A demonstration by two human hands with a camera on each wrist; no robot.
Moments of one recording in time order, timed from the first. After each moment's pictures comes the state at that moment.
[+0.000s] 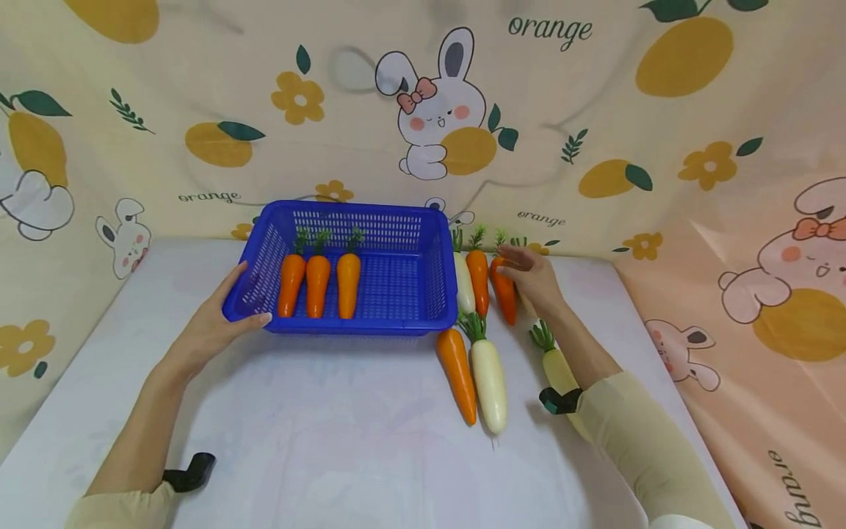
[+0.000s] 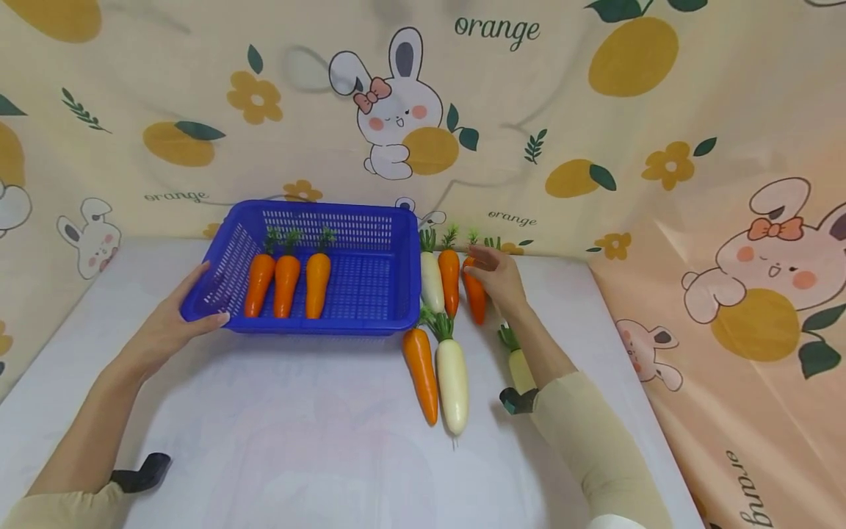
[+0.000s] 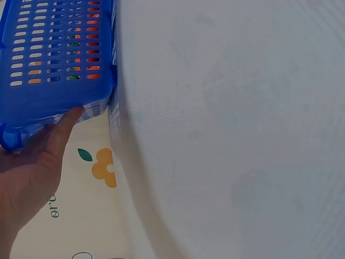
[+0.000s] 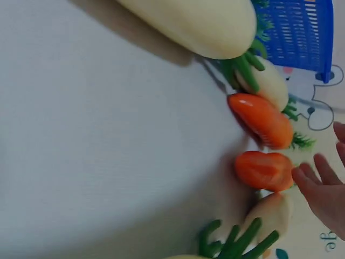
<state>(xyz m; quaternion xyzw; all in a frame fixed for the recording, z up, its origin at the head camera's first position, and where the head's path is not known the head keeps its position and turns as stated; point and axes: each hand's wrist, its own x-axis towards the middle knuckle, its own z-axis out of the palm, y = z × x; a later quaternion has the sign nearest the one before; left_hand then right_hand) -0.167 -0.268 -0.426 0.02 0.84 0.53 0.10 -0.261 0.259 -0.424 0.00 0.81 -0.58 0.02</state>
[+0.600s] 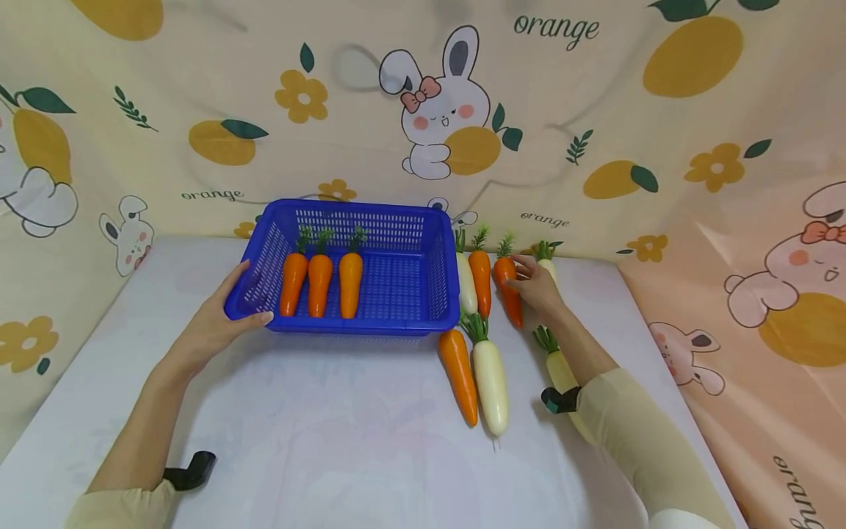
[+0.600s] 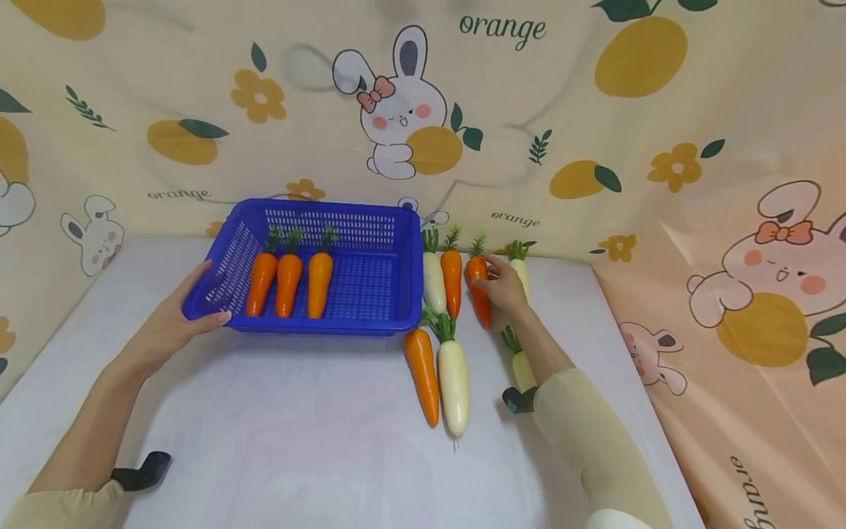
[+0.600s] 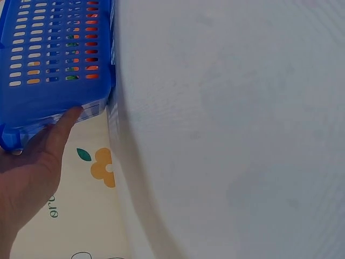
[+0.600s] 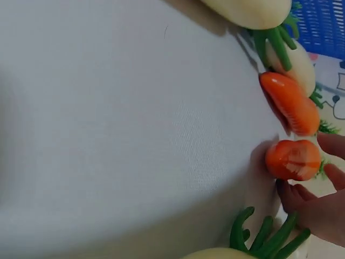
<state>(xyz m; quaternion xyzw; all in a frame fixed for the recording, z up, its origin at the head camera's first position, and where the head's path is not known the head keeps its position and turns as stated) -0.167 -0.269 -0.426 0.02 0.85 0.52 0.10 -0.275 0.274 -0.444 0.05 0.85 -0.52 0.09</state>
